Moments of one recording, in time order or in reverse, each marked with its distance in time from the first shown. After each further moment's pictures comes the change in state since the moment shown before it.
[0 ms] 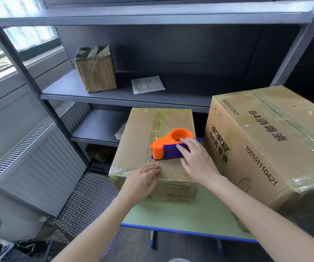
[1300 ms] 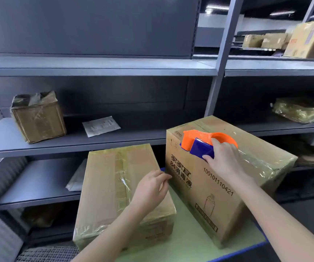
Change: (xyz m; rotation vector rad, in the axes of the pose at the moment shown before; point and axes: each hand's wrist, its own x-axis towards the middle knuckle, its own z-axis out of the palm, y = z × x) left_hand 0.099 0.061 -0.012 -0.262 0.063 0.251; right_hand -0.030 0.056 -0.129 -0.249 0.256 0.699
